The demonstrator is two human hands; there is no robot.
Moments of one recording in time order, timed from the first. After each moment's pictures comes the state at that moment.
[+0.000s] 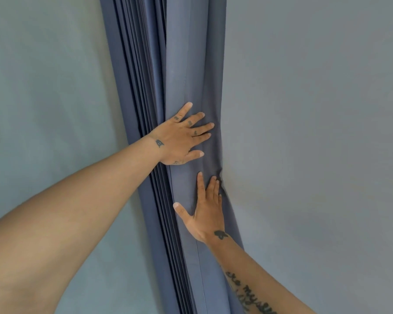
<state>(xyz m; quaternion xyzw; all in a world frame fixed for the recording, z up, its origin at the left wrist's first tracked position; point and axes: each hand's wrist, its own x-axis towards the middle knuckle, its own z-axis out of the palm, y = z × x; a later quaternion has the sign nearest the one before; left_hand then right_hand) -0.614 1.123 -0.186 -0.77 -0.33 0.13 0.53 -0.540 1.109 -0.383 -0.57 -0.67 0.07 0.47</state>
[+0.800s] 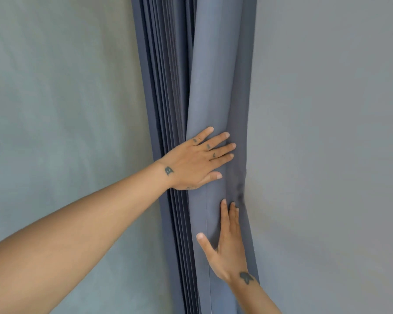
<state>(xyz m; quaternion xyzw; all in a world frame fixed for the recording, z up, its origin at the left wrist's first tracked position) -0.617 1.080 -0.230 -0.82 -0.23 -0.01 0.52 -0.515 1.032 -0.433 -0.53 -0.65 0.10 0.53</state>
